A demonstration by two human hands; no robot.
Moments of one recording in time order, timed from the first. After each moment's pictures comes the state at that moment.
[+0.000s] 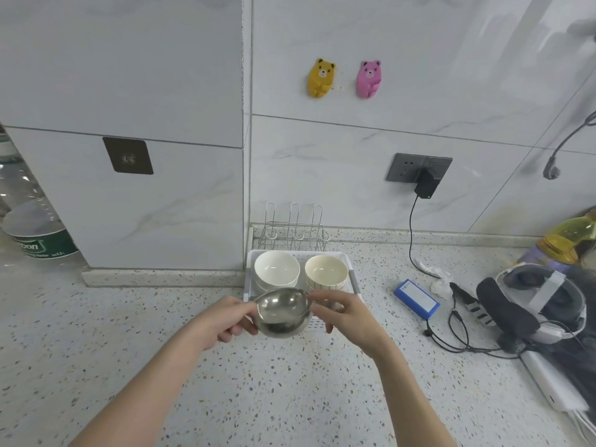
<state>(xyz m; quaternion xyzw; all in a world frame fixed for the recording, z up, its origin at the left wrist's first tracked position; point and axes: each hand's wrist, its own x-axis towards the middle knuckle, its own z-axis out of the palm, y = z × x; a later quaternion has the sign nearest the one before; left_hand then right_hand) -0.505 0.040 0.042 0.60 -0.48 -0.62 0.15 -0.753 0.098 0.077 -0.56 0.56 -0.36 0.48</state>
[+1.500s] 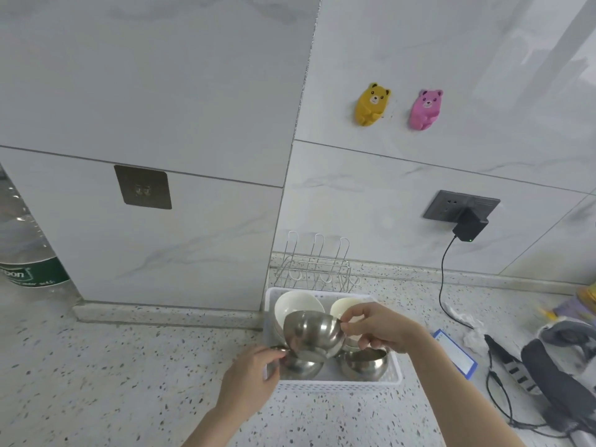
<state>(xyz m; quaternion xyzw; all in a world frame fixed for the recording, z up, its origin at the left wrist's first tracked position) -0.510 0.011 -0.038 0.57 -0.72 -0.31 0.24 -0.771 -0.043 0.086 -0.50 0.63 -0.13 0.58</state>
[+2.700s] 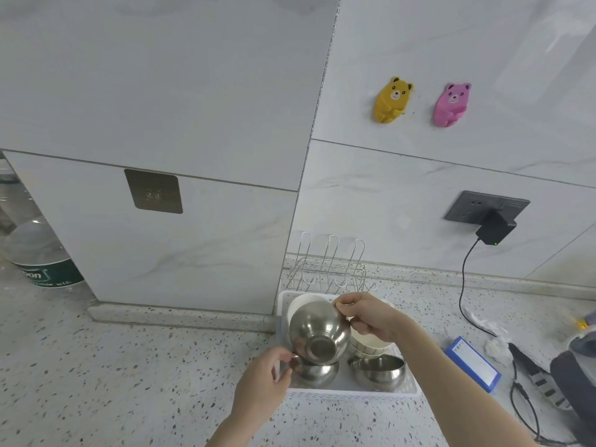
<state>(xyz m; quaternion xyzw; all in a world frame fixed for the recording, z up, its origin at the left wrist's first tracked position) -0.513 0.006 -0.046 0.60 -0.66 -0.37 0.27 -0.738 -0.088 0.064 -0.47 0.61 -0.19 0.61</state>
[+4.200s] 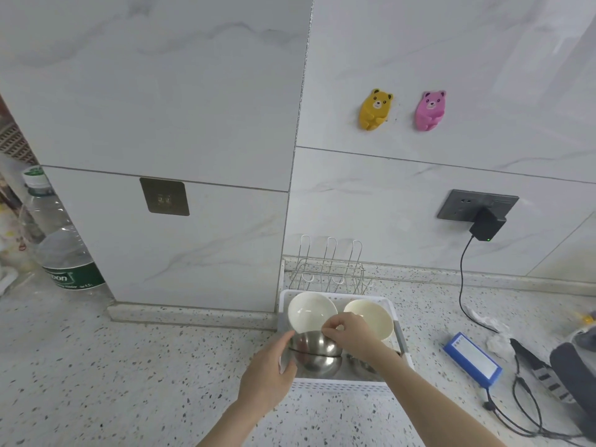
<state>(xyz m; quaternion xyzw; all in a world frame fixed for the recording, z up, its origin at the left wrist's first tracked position) -0.519 0.018 -0.022 0.60 -0.68 -0.35 0.25 -0.720 -0.043 0.023 -0.66 0.66 -0.13 0.33</state>
